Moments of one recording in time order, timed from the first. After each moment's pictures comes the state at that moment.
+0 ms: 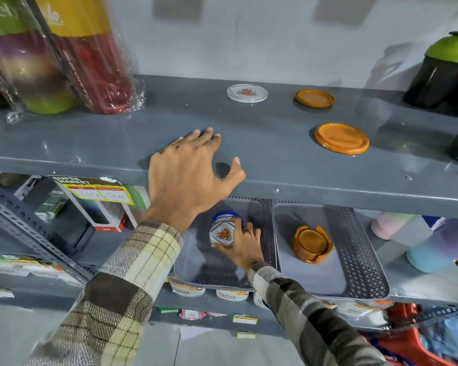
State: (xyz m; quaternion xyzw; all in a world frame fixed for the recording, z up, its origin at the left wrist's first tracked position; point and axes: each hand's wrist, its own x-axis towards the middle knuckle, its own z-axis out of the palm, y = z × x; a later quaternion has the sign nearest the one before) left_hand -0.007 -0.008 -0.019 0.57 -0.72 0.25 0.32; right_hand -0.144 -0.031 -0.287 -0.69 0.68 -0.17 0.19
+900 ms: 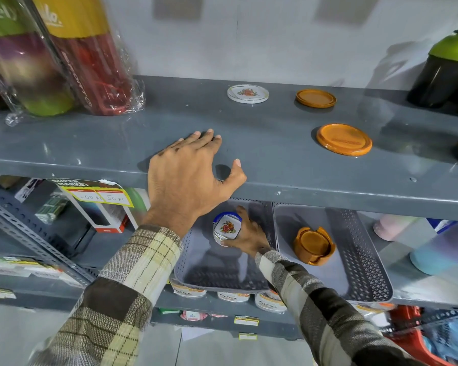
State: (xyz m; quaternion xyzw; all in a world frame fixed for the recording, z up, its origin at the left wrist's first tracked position) left_hand -0.007 -0.010 -0.020 0.56 -0.72 0.25 0.32; right_hand -0.168 -0.059 -0.265 -0.66 0.67 -0.17 0.30
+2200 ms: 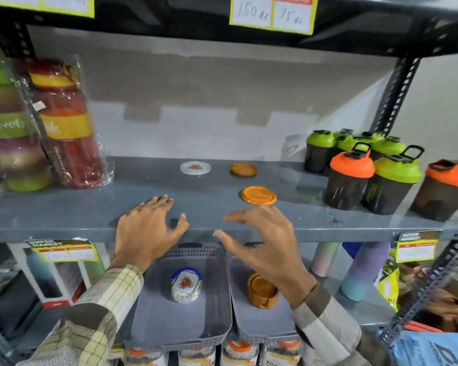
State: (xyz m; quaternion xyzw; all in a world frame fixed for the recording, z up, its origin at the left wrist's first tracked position) left_hand -0.002 0.000 -0.013 0.58 -0.75 0.18 0.26; right_hand -0.226 0.109 0.006 -0.72 0.42 -0.53 -0.17
